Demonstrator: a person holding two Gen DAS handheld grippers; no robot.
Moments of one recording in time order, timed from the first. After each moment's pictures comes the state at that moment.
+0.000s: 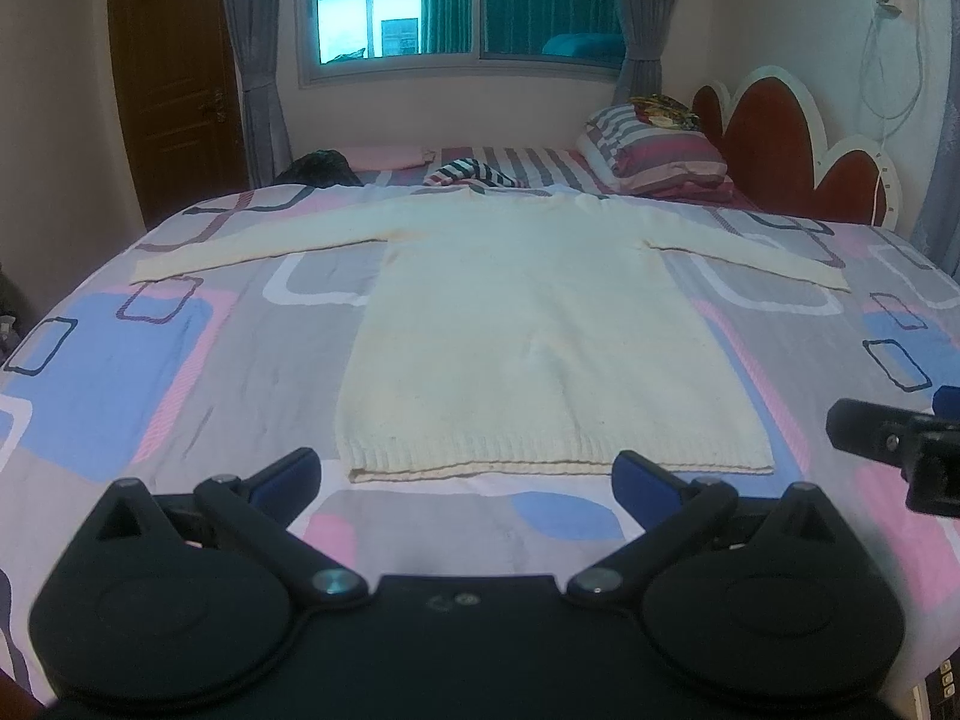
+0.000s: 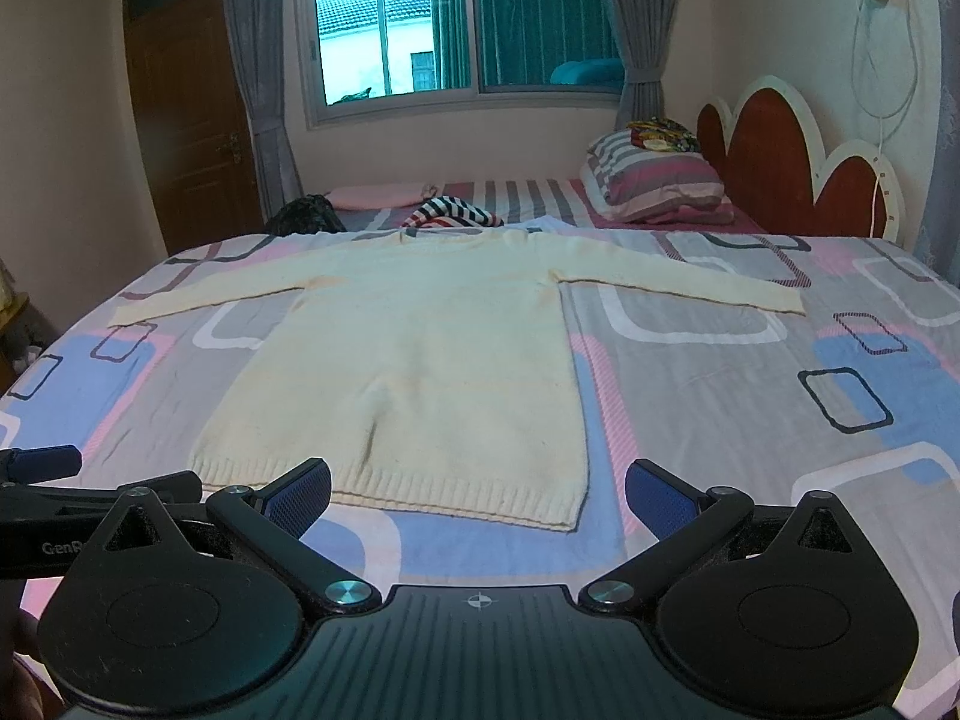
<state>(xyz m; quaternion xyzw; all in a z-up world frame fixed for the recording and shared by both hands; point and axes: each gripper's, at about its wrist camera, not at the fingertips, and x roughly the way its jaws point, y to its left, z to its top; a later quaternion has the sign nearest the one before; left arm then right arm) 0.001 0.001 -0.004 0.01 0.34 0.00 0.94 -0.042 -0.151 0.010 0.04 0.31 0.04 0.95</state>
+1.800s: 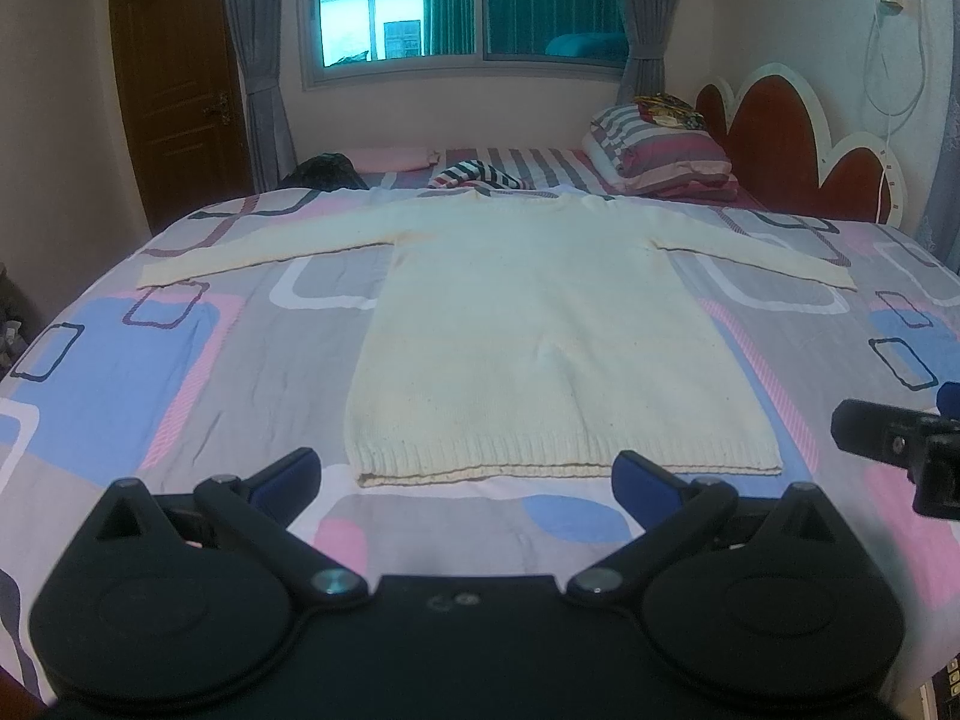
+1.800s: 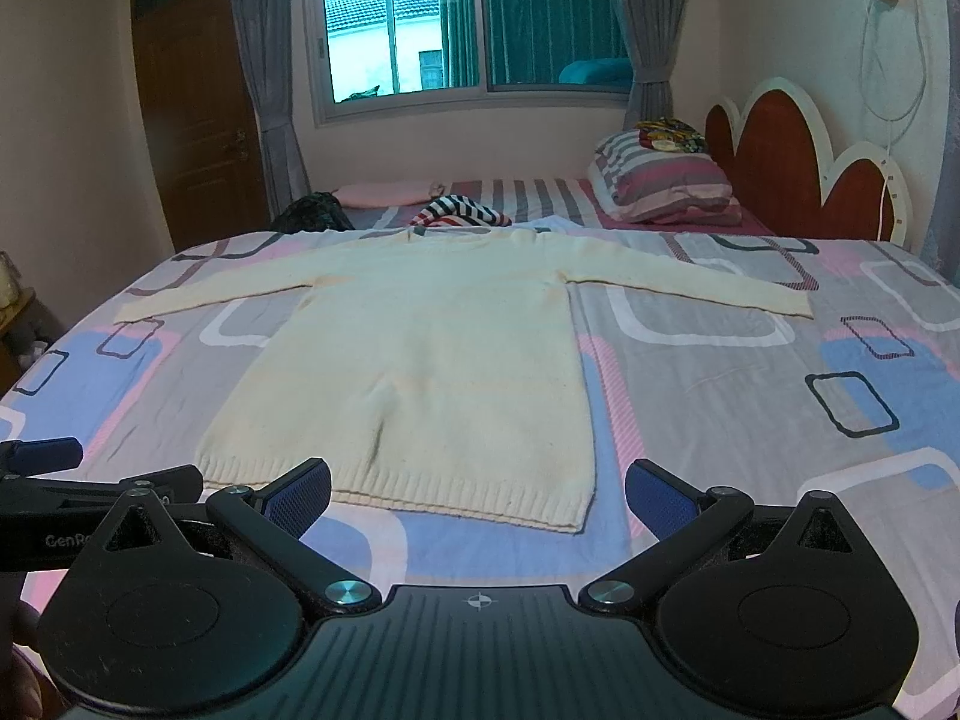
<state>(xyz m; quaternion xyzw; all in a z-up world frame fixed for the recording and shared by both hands) 0.004 0.003 -0.004 0.02 0.34 0.01 0.94 -0.041 -0.149 0.011 0.04 0.31 0.05 0.95</state>
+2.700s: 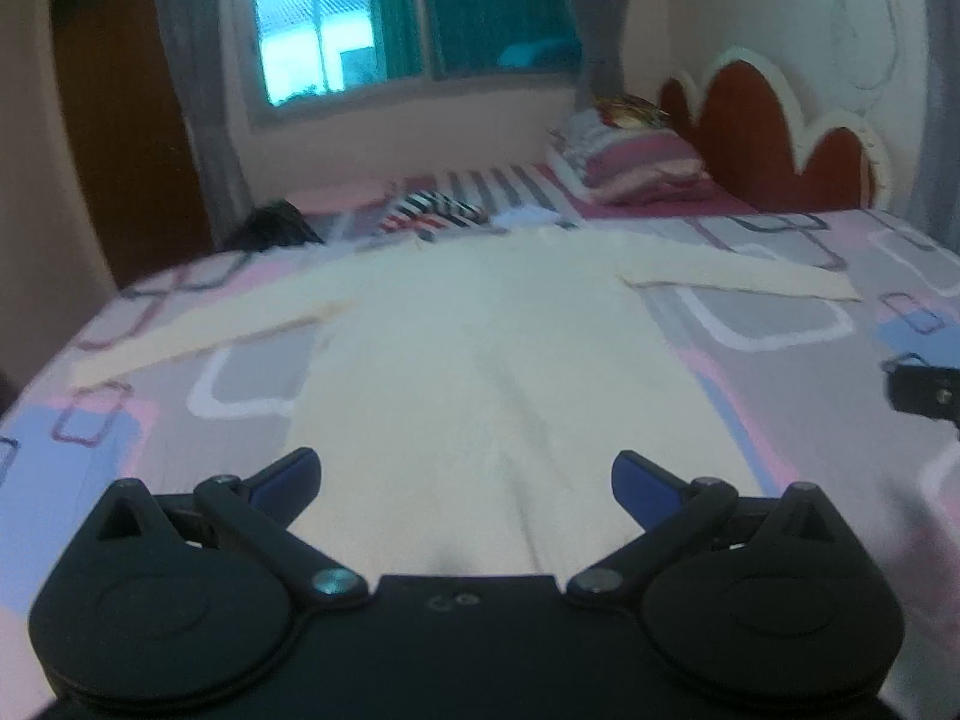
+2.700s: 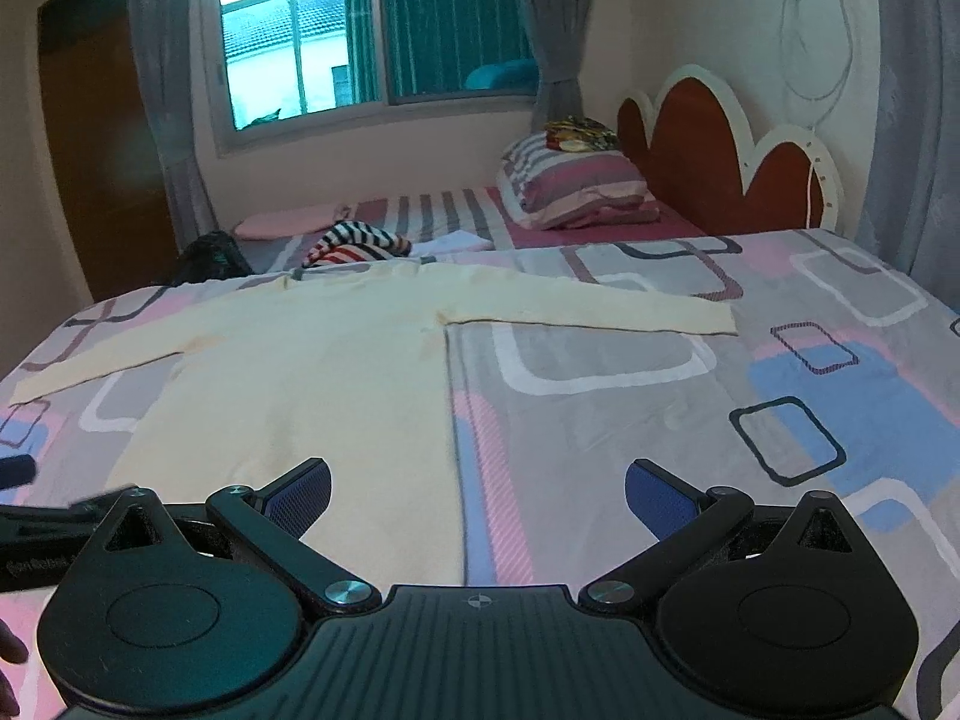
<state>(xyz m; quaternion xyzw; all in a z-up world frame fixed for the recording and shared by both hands) 0.108 -0.054 -0.005 0.07 0.32 -0.01 0.95 0.043 -0.228 0.019 0.07 0.30 -0.04 0.95</state>
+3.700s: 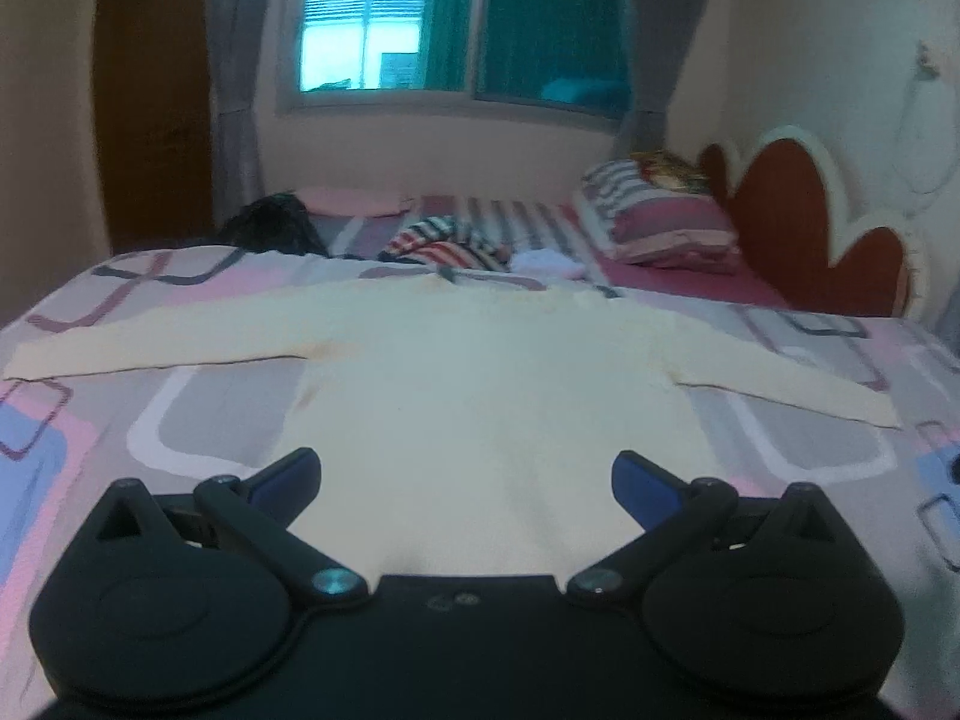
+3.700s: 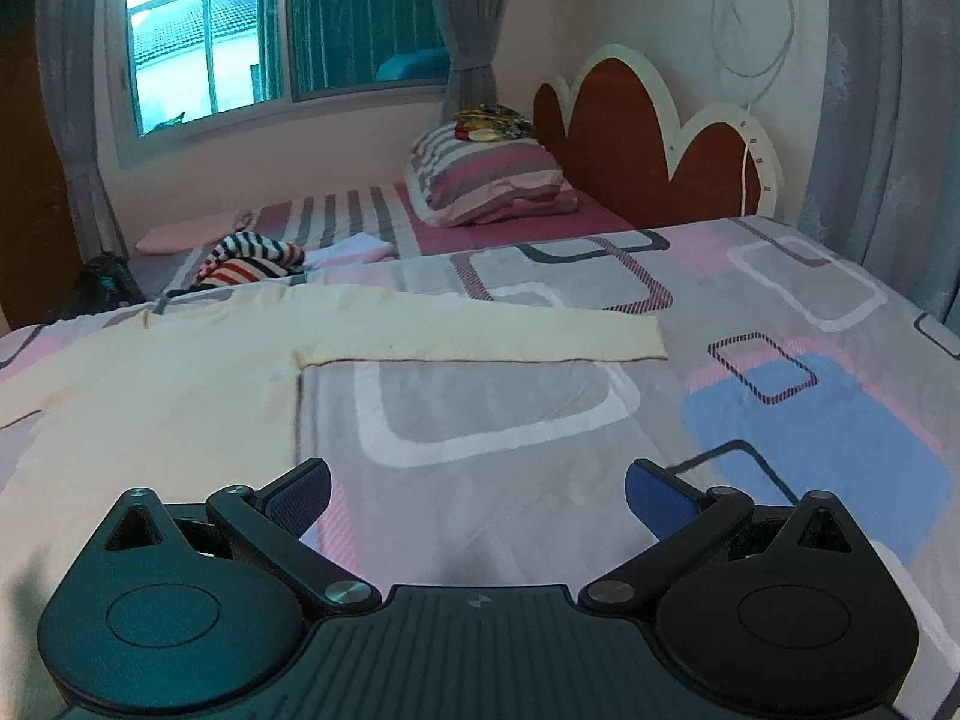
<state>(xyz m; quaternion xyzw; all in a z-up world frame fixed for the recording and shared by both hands) 0.221 -0.022 -0.023 -0.02 0.30 0.00 0.95 0.143 -0.313 -0.003 0.07 0.31 -0.12 0.94</state>
